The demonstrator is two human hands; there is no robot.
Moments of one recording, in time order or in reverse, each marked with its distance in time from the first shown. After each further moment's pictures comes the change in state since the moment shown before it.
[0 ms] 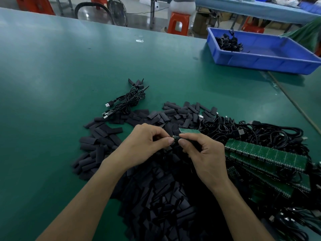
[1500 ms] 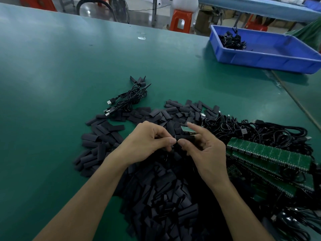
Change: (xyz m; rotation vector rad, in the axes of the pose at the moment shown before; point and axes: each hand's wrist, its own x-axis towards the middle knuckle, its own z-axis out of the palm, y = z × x) left_hand 0.001 -0.004 0.000 -0.095 -0.073 -0.013; right_hand -0.001 0.001 0.007 0.163 0.051 0.111
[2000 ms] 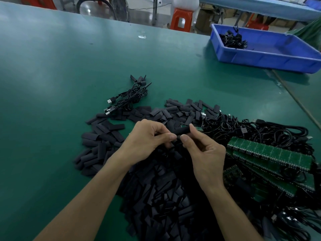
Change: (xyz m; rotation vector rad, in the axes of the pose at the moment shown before) left_hand 0.002 0.000 0.006 -0.039 0.132 0.028; right_hand -0.010 -0.005 0.017 0.146 0.157 0.029
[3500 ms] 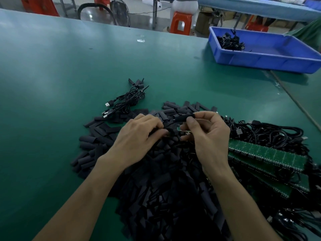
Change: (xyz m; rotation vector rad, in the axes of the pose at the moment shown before) left_hand 0.000 -0.002 -0.007 0.505 0.146 0.215; right_hand 0.034 -0.037 -0.004 0.102 -0.002 0.078
